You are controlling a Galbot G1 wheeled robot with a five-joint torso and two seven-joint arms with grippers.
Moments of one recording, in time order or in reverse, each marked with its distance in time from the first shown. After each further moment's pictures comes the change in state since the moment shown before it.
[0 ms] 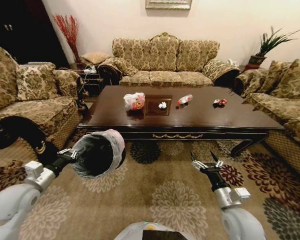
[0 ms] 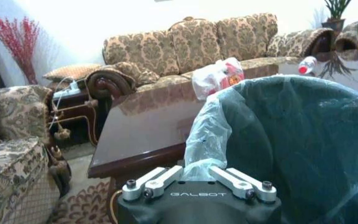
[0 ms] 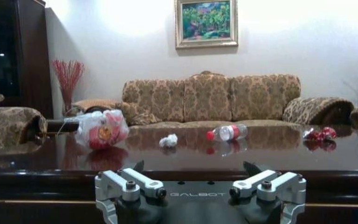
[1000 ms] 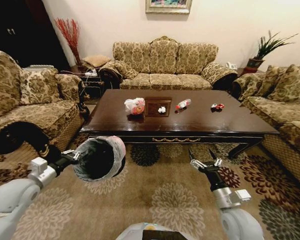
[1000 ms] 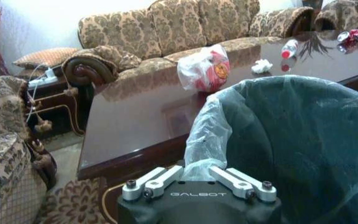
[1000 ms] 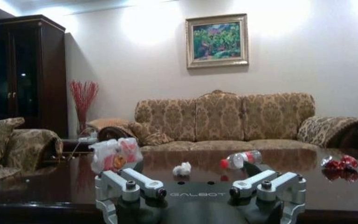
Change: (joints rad) left arm -0.004 0.103 0.050 0.058 -0.006 0.033 0.020; right arm 0.002 0.009 -0.018 -0.001 0.000 0.072 -0.045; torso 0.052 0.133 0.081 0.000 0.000
